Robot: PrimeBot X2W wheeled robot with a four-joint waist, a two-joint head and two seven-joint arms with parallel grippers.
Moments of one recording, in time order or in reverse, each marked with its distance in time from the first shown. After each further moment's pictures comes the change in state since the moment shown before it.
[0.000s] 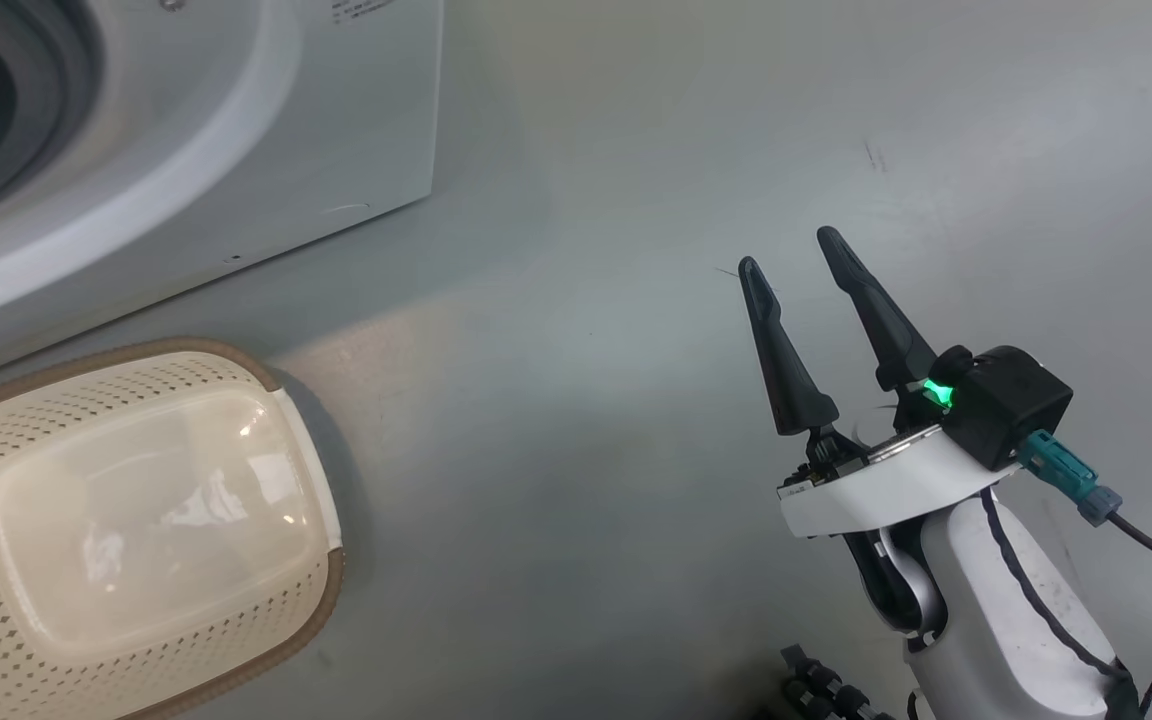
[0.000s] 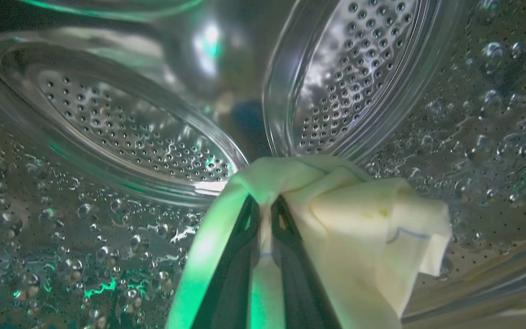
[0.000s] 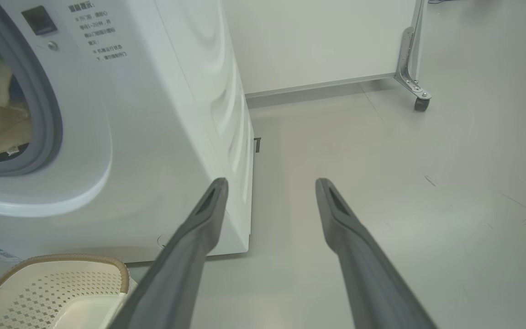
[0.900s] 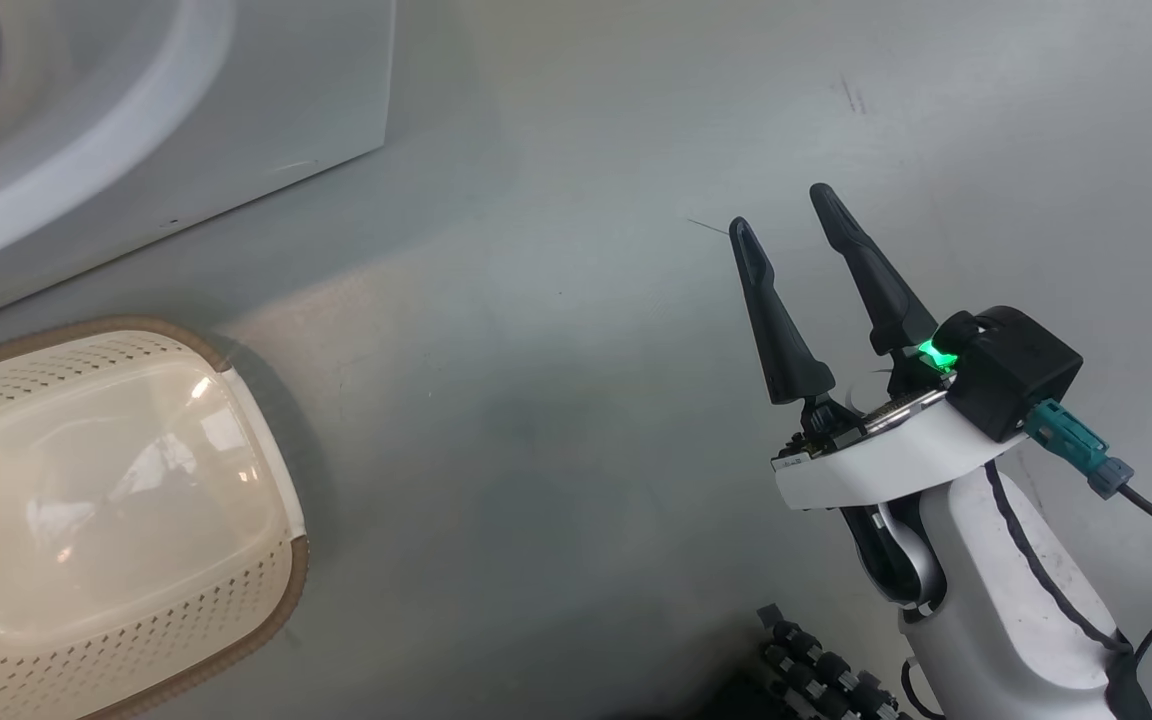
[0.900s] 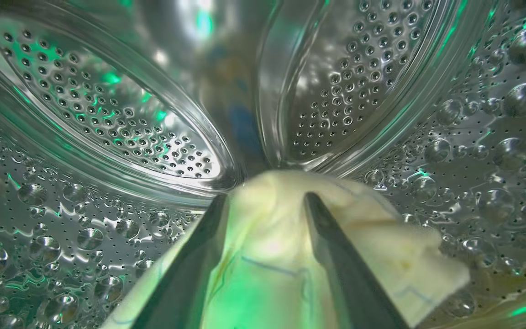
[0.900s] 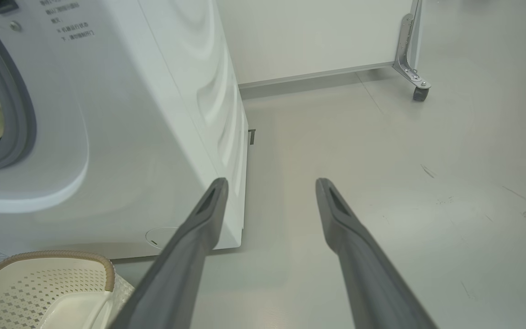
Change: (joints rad) left arm -0.076 -0.030 0.059 0.117 0.014 0.026 -0.227; right arm -0.058 0.003 0.012 -0.010 0.018 0.000 0.000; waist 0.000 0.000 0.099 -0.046
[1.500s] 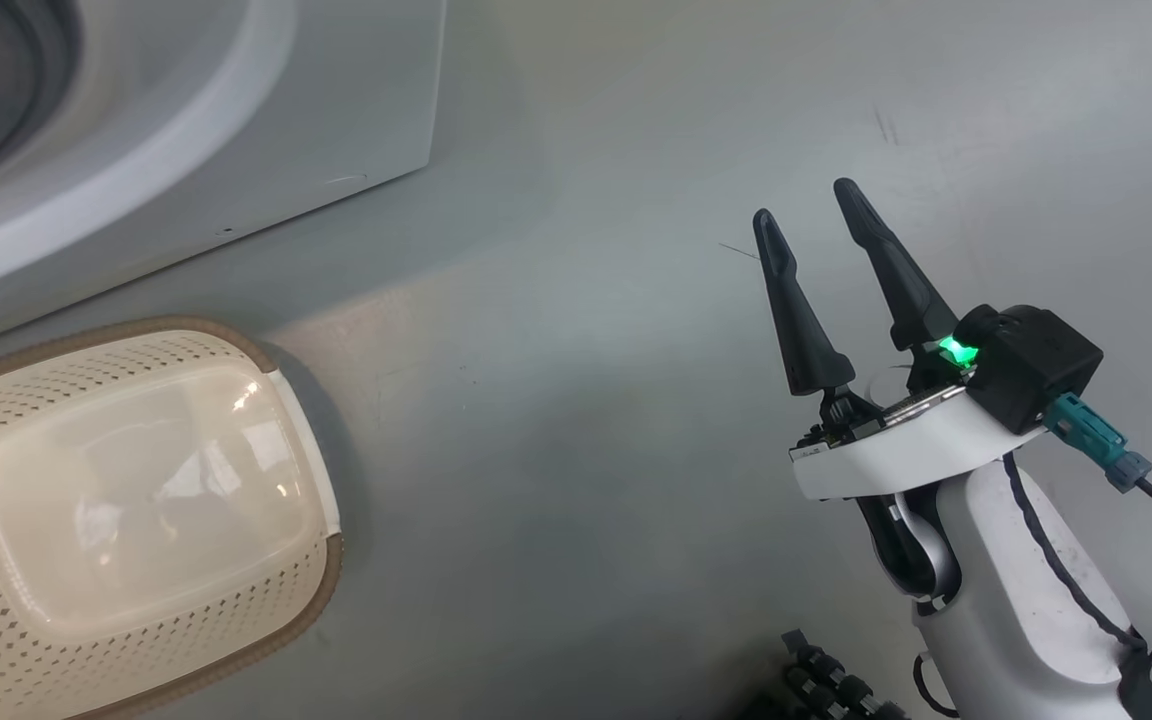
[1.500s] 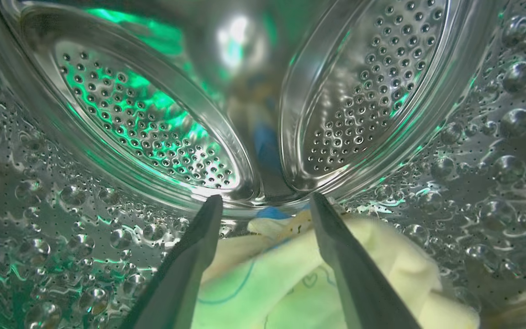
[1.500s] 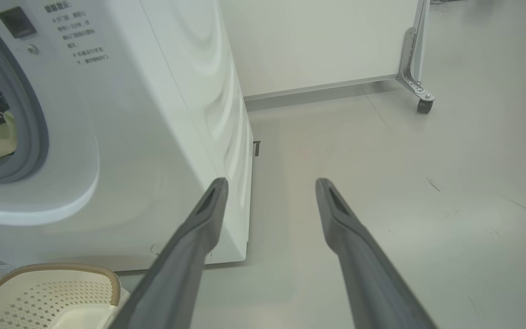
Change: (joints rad) left arm 0.045 -0.033 0.018 0.042 -0.015 0.003 -0.139; right arm -0.001 -0.004 -0.028 0.012 0.000 0.000 0.000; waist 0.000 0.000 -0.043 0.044
